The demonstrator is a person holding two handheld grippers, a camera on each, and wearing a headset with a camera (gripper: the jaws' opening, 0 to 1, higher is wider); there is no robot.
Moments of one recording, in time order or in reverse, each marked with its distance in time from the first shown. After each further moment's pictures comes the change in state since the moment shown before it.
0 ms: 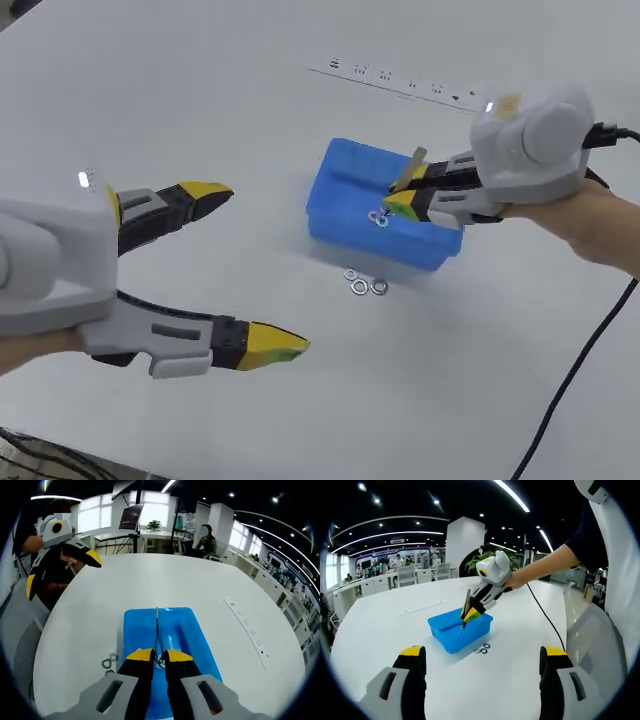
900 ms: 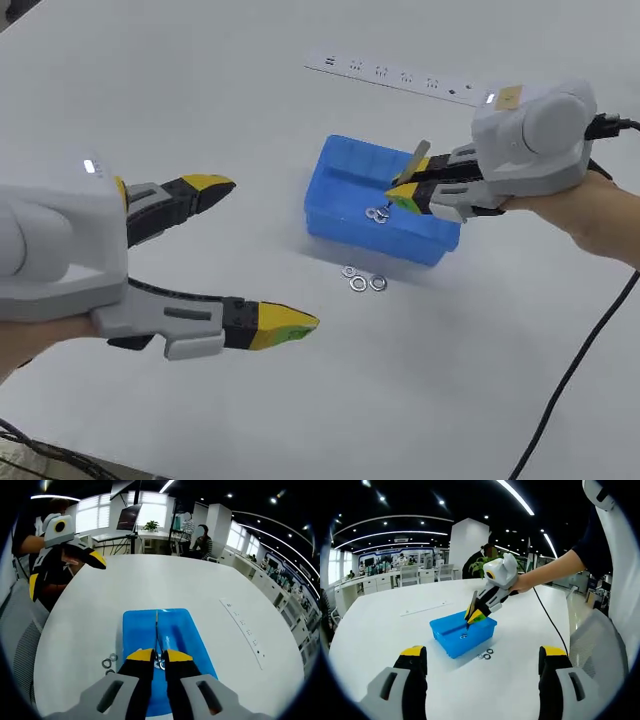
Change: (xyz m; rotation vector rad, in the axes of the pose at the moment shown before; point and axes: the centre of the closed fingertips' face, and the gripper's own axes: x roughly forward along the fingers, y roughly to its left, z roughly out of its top) left arm 0.016 0.012 0.017 -0.014 -0.018 0.019; right arm -0.017 -0.002 0.012 0.003 -0.016 -0.027
